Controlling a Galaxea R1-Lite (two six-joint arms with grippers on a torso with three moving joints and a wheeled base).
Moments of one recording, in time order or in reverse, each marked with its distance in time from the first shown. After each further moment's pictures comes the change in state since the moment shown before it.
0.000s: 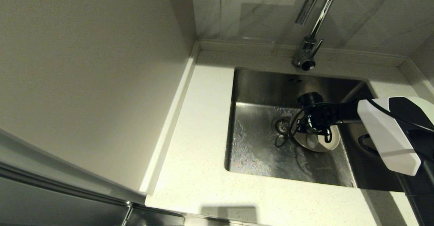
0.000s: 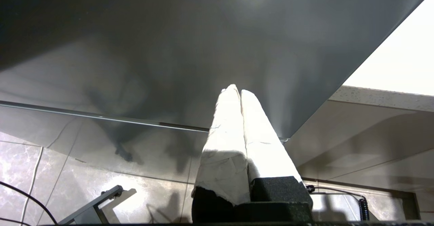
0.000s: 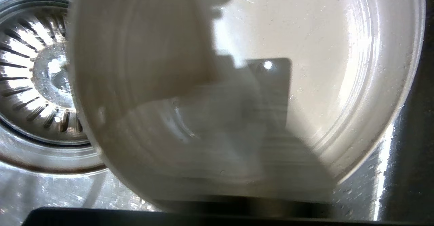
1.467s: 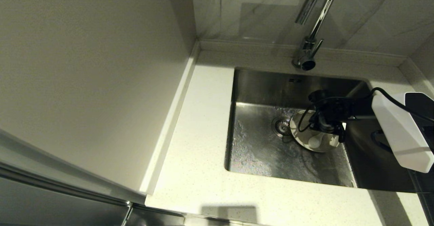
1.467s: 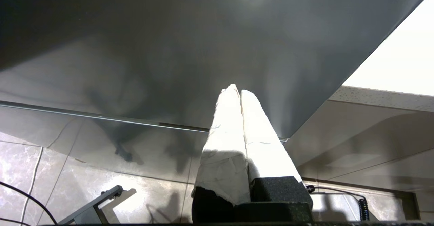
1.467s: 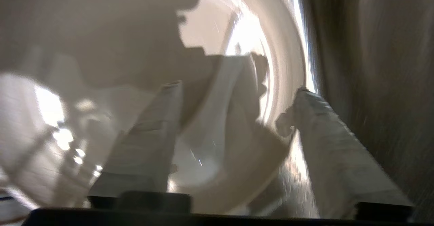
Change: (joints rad) left arm 0.000 0.000 0.000 0.000 0.000 0.000; right arm -0.064 -0.043 0.012 0.089 -0.105 0.145
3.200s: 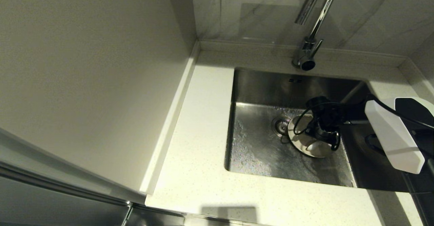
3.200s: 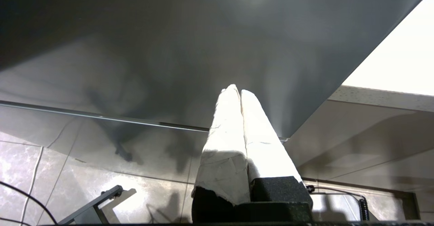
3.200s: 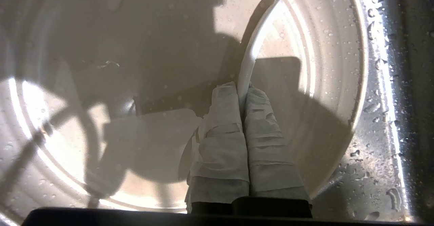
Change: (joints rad) left arm 0.000 0.000 0.000 0.000 0.000 0.000; right arm 0.000 0.056 -0.007 0.014 0.130 0.168
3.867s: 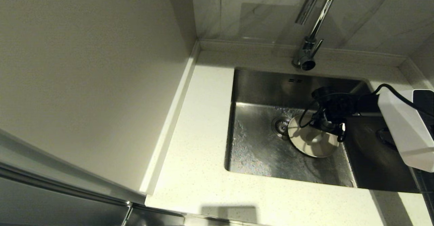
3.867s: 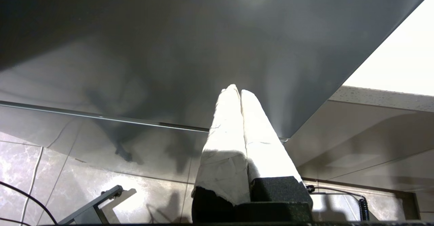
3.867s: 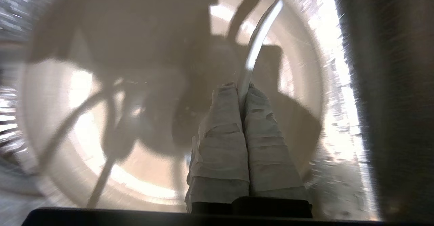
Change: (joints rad) left arm 0.000 0.000 0.000 0.000 0.000 0.000; right arm -0.012 -0.092 0.000 0.023 -0.011 -0.075
